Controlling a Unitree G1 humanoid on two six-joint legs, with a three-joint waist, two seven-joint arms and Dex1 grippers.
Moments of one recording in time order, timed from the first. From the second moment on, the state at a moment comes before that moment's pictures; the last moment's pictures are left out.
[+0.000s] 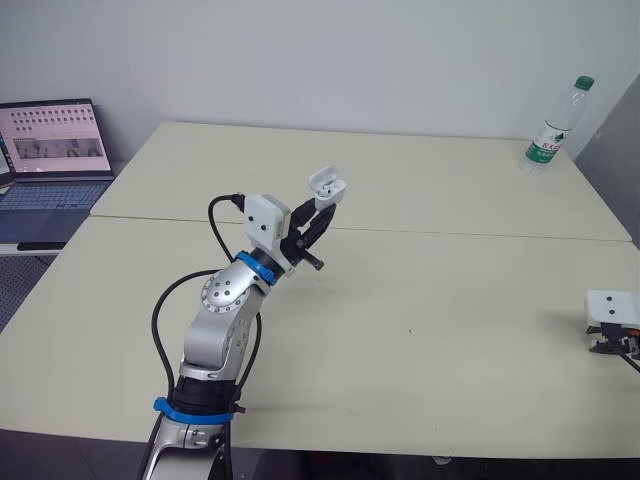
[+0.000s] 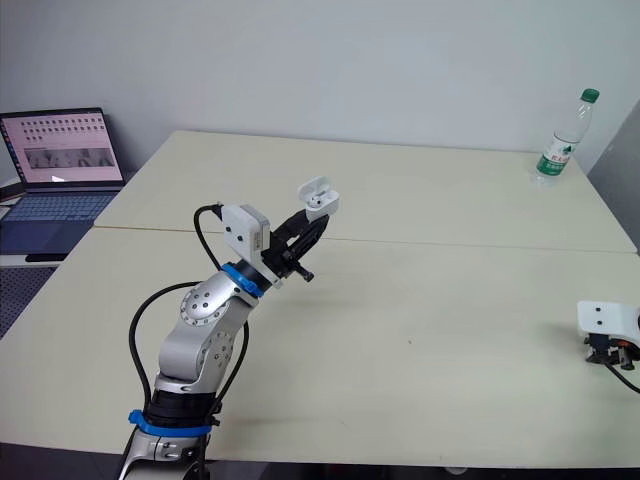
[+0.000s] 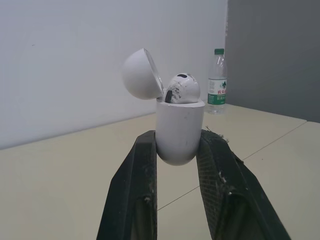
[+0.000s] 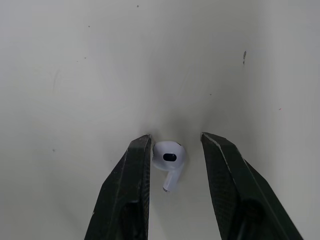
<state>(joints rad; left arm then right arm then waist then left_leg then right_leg) -0.40 0.22 -0.01 -0.16 -0.29 0.19 -0.50 -0.49 -1.19 0.21 0.86 -0.25 -0.33 1.33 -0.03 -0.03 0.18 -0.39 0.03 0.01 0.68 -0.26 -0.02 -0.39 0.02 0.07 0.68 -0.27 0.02</state>
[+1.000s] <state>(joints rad) -0.40 0.22 -0.01 -0.16 -0.29 0.19 -0.51 -0.46 -1.21 0.20 0.84 -0.25 -0.29 1.34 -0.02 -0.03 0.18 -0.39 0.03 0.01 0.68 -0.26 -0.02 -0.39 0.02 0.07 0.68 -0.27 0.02</state>
